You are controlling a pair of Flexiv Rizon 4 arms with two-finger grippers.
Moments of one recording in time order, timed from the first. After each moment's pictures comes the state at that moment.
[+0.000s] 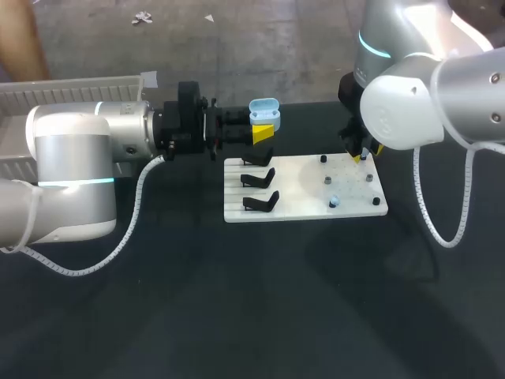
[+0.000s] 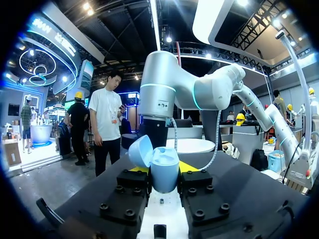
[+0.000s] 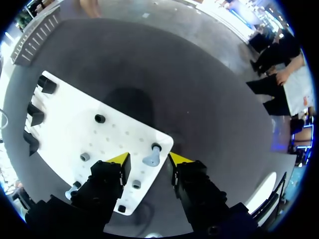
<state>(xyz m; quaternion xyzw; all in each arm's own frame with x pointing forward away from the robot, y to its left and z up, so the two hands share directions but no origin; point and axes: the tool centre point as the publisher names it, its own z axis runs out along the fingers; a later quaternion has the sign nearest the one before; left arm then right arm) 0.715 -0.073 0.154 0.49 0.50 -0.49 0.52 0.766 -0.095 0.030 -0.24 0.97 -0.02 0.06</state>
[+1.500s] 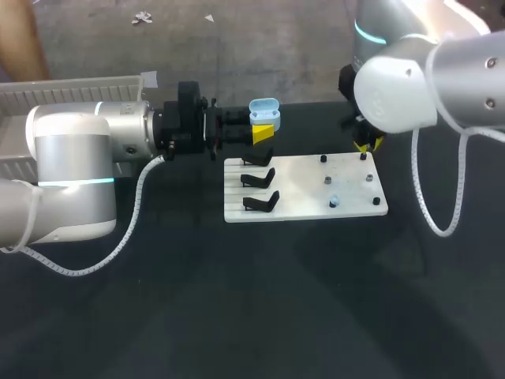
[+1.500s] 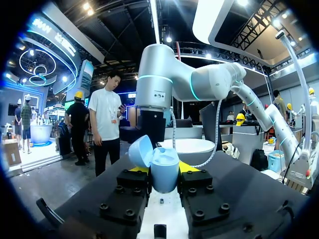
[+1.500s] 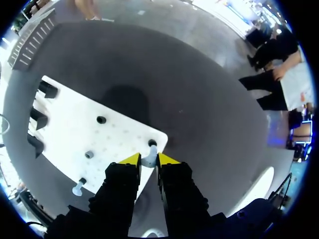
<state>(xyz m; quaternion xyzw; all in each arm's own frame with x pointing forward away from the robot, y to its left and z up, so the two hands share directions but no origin) 0.715 -0.072 0.154 0.49 0.50 -0.49 0.52 0.767 -0.095 0.058 -0.23 0.97 -0.03 0.04</state>
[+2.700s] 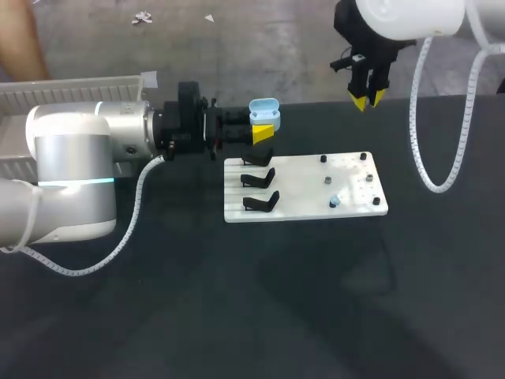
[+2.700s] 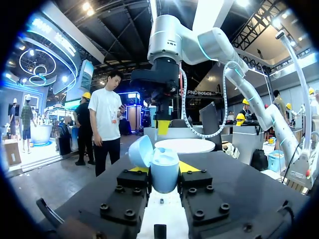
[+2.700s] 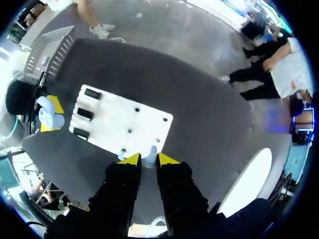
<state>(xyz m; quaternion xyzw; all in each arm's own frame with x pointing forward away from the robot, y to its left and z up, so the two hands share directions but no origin) 0.715 -0.073 0.154 0.49 0.50 -0.49 0.52 0.722 -0.064 0.187 -0.18 0.98 -0.02 0.02</state>
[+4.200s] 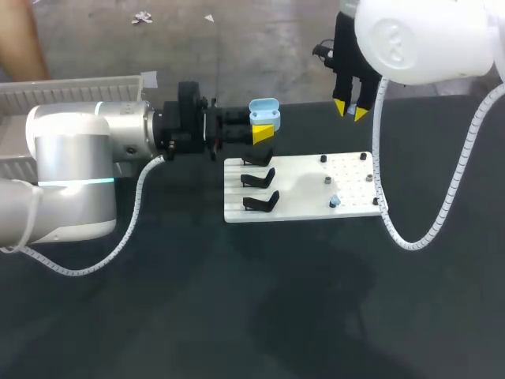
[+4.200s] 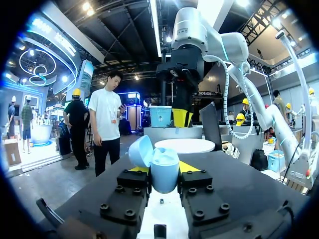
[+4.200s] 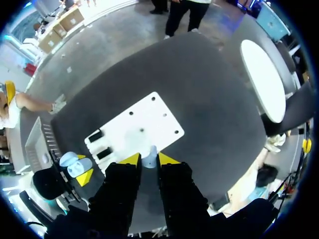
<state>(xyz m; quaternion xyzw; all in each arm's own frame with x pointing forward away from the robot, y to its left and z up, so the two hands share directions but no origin) 0.715 -0.072 0.154 0.49 0.50 -0.49 0.52 0.679 -0.019 0.205 0.27 0.96 0.01 0.07</state>
